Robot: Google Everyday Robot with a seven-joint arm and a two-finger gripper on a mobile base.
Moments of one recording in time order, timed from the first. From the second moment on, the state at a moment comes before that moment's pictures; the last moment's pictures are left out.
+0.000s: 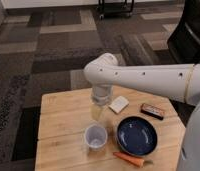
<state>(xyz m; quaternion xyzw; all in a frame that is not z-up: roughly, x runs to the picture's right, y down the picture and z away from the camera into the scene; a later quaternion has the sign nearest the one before) 0.023 0.100 0.698 -0.34 0.12 0.28 0.89</state>
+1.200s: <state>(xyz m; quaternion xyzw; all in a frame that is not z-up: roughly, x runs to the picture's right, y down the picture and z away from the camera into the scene) 0.078 0.122 0.688 -0.34 0.14 0.22 0.90</state>
